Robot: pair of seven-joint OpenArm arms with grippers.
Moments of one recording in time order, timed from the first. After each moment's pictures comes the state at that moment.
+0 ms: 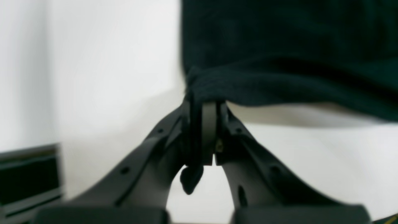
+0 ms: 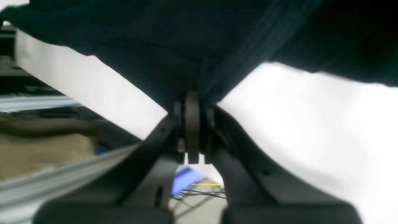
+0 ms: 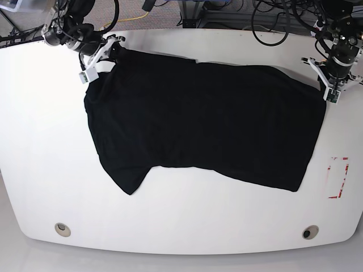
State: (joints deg) left arm 23.4 -13.6 -33.0 113.1 -2.7 -36.8 43.0; right arm -22.8 1.6 34.2 102.6 53.9 41.0 -80.9
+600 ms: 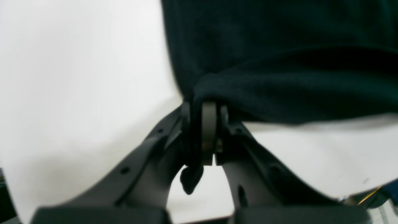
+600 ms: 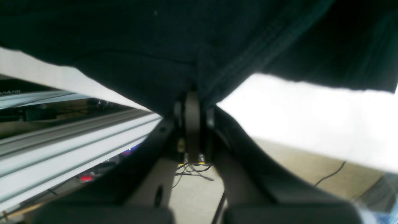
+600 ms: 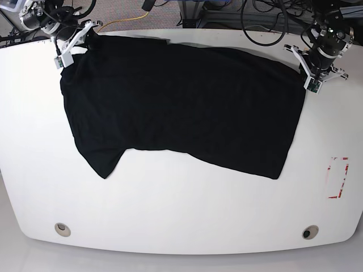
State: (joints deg) left arm 24.9 -9.0 -30.8 113.1 -2.6 -42.8 43.1; right arm -29.5 5.7 42.9 109.9 53.7 41.0 -81.2
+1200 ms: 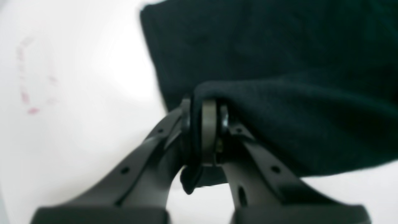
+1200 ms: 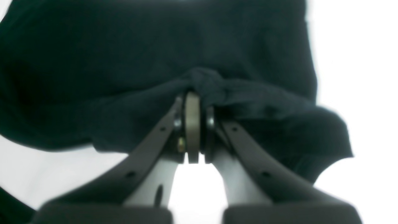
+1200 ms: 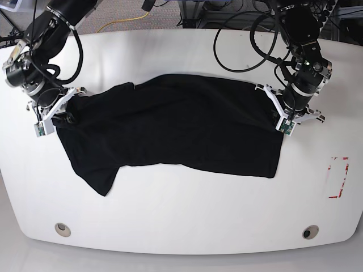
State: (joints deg) left arm 7.7 -0.5 -21.0 113.1 5.1 -43.0 43.7; right arm -1.7 9.3 41.2 109.0 43.1 40.8 -81.3
